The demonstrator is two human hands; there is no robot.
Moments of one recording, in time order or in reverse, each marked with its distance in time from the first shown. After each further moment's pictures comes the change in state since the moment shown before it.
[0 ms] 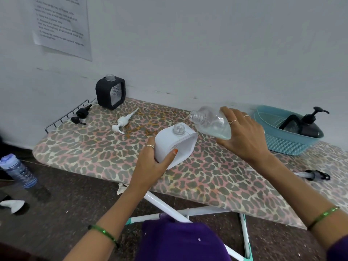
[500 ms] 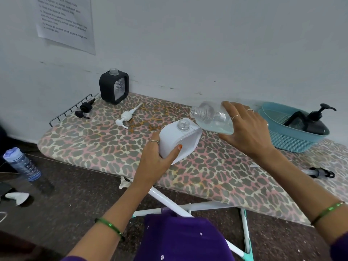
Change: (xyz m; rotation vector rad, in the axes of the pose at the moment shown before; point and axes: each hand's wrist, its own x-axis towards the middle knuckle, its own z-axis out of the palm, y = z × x) left_hand -0.001 -0.007 0.002 0.058 0.025 -0.003; right_hand 0.005 -0.006 -0.004 -0.012 -0.008 -0.042
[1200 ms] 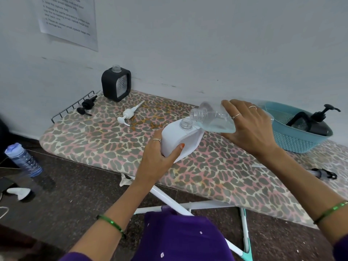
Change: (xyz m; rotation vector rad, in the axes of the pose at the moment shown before) left_hand -0.001 0.006 -0.001 0.031 0.010 0.045; right_hand 0.005 0.003 0.001 -0.057 0.027 -0.071
